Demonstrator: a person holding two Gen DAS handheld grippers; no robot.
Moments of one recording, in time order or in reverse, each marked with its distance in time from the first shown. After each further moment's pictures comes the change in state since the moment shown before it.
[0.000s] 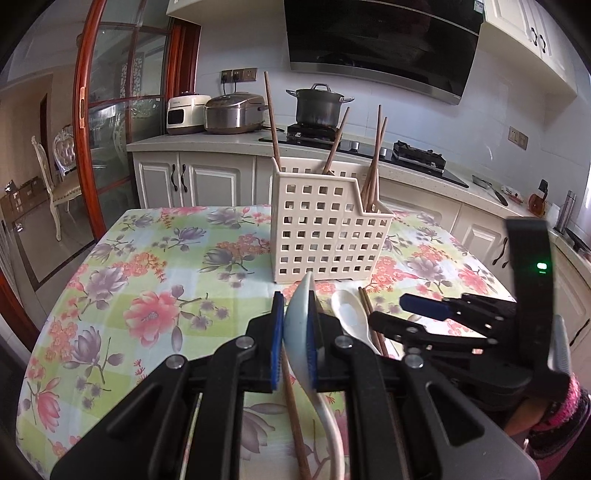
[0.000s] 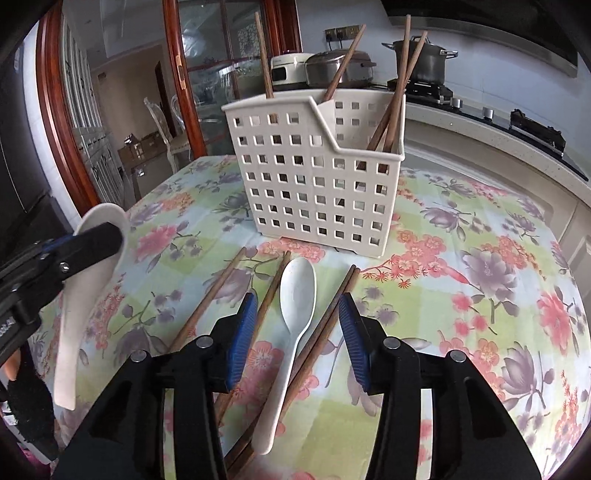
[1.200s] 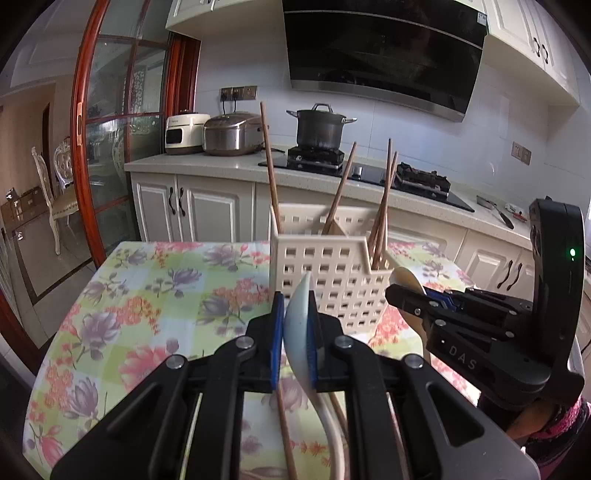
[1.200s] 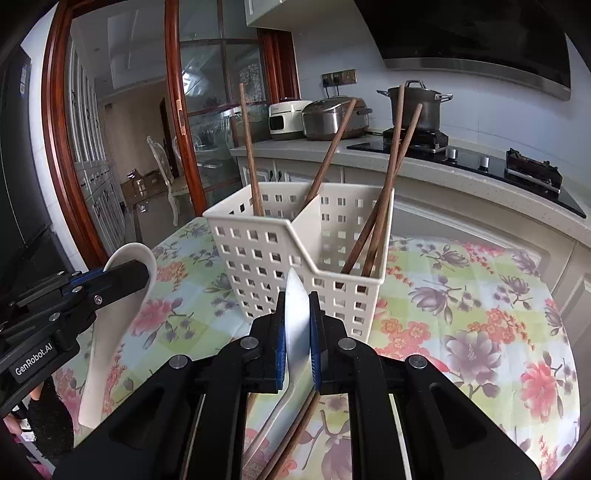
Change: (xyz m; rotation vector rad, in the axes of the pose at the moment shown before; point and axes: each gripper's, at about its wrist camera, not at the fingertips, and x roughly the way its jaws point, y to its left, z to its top) left arm 0.024 -0.003 0.055 -0.001 -0.078 0.003; right arm -0.021 -0.016 0.061 0.013 -0.204 0.002
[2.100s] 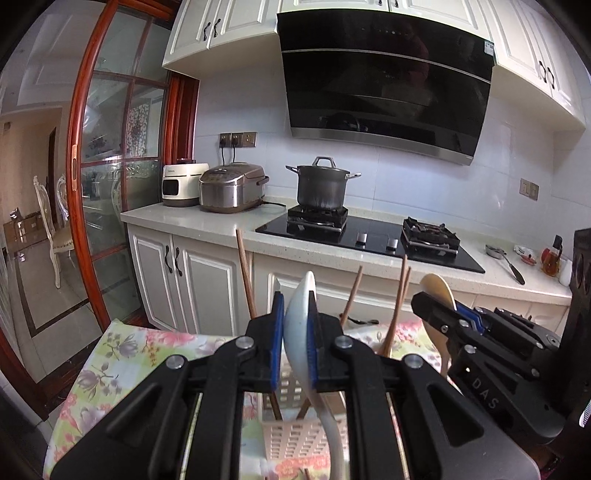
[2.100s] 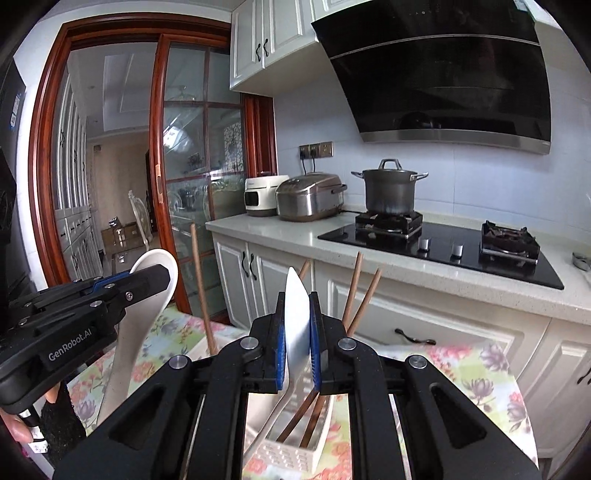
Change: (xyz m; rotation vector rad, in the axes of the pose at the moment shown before) left arm 0.043 -0.015 0.124 -0.002 -0.152 0.018; right arm -0.008 -0.030 0.102 -0.009 -0.259 -0.096
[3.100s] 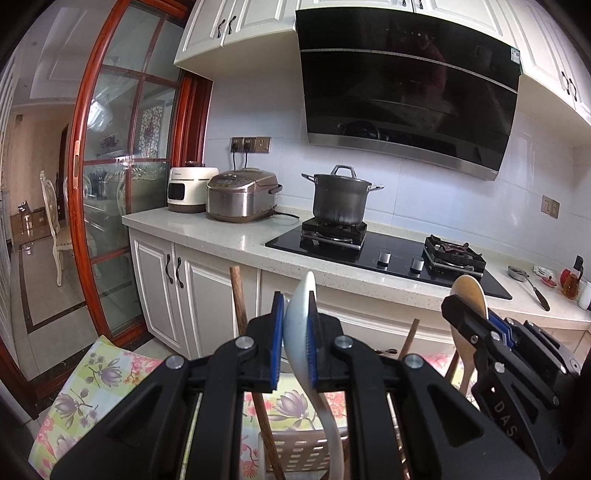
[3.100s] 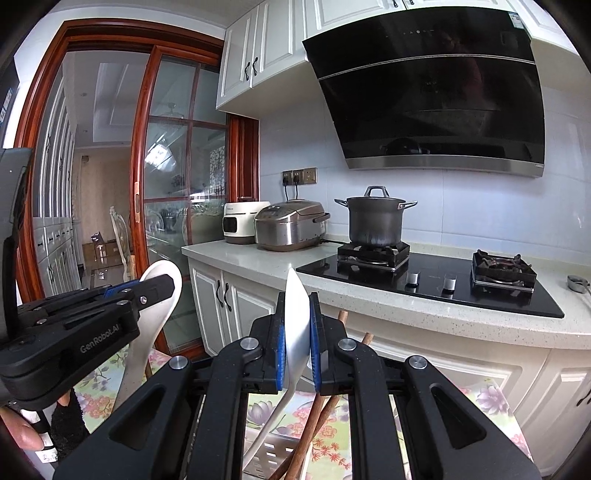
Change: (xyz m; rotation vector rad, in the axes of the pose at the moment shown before) left arm 0.089 0.016 0.020 -0.038 -0.040 0.041; right arm 0.056 -0.010 0.010 -0.035 -0.112 -0.080
